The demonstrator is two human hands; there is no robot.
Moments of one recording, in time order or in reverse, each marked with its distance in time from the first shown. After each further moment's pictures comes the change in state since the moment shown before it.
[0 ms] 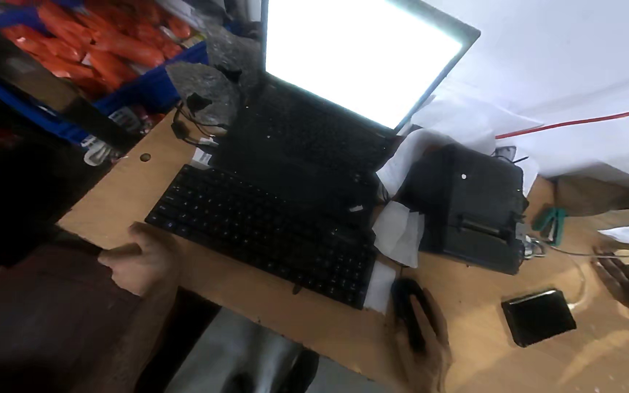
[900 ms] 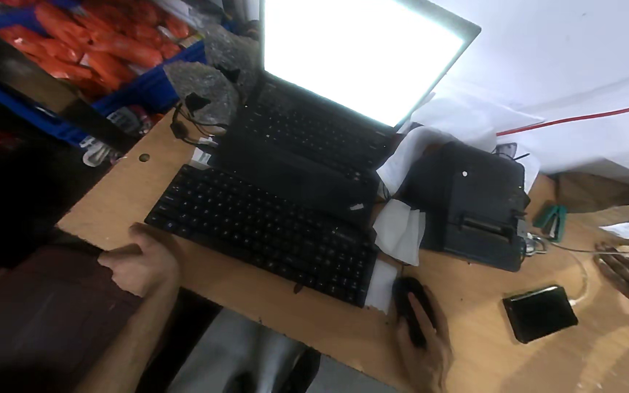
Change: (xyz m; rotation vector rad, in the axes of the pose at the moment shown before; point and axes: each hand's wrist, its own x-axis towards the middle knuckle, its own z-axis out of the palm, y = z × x) left_hand 0.000 0.000 0.000 0.000 0.007 -0.009; right_hand -0.001 -0.001 0.004 -0.037 0.025 0.016
